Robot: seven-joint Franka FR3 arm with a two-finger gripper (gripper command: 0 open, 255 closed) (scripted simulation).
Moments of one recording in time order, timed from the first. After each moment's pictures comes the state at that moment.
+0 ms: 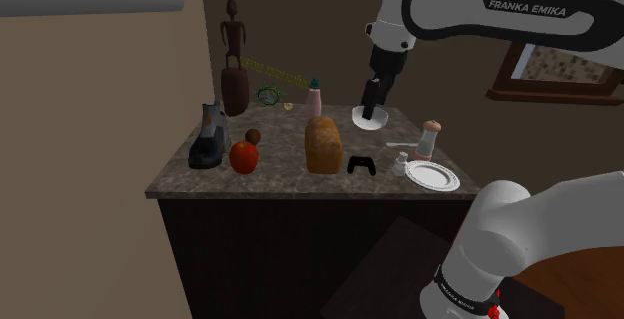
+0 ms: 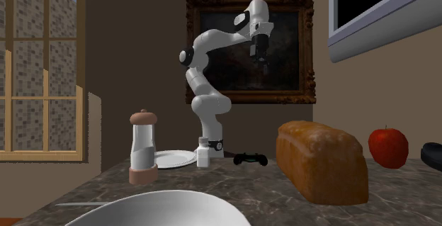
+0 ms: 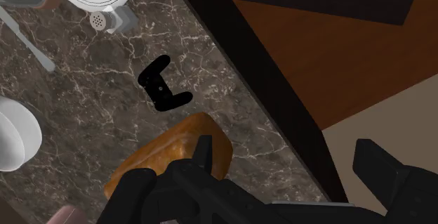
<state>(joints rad) 0.00 -0.78 0.06 -2.27 -0.09 1.61 -0.12</state>
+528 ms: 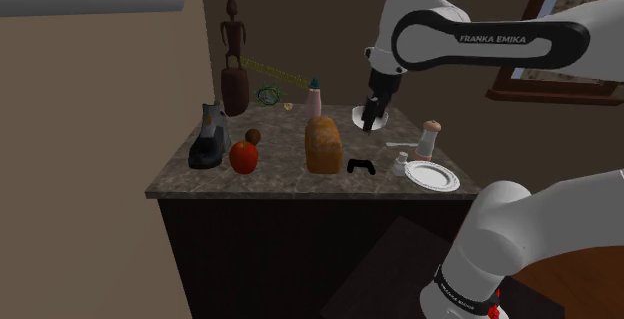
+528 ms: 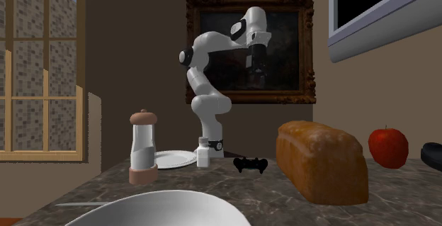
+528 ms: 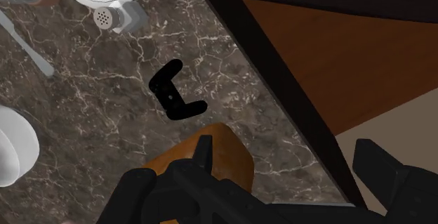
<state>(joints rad) -0.03 -0.76 -0.02 -2.41 -0.14 1.77 -0.19</state>
